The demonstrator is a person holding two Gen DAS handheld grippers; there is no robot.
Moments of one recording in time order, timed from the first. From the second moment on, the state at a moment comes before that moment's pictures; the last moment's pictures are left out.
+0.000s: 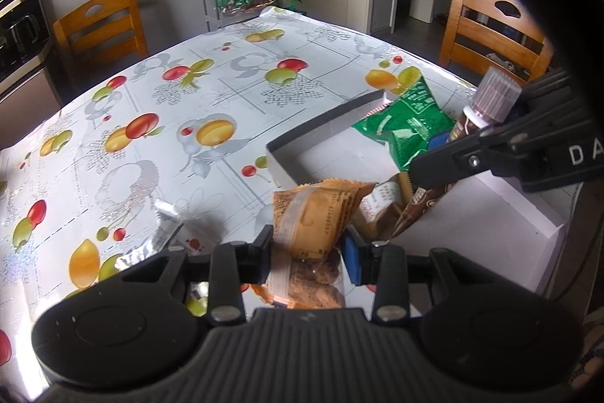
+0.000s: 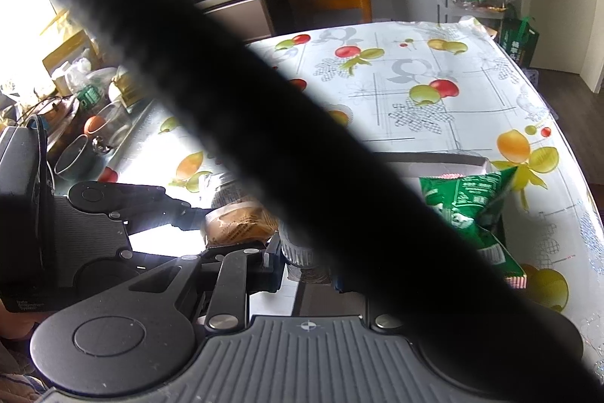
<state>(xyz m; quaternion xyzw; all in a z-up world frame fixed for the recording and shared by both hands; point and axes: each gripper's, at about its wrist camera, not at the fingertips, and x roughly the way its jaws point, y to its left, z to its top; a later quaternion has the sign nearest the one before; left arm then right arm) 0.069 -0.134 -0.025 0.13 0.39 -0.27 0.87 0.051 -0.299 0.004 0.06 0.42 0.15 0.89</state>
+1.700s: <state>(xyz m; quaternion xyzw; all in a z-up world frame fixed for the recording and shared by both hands) 0.067 -0.222 -0.072 0.16 0.43 -0.34 0.82 0.075 -0.358 -0.047 0.05 0.48 0.11 0.87</state>
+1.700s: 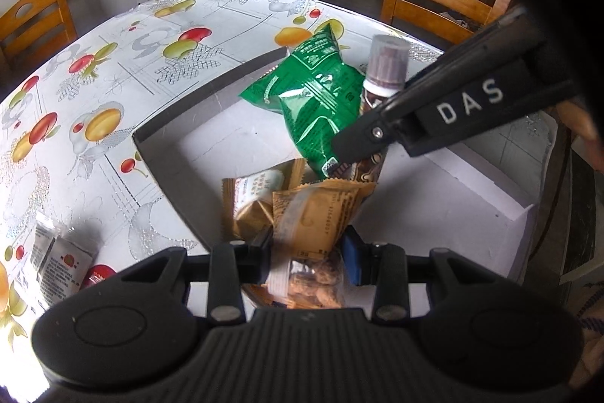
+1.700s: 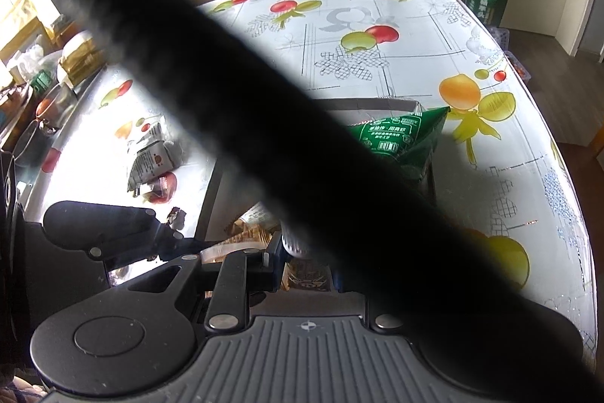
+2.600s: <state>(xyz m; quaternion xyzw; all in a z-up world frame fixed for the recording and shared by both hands) 0.059 -0.217 -0.062 0.17 0.40 -0.36 0.83 0.087 -0.350 -0.044 0.06 0.47 0.11 0.87</state>
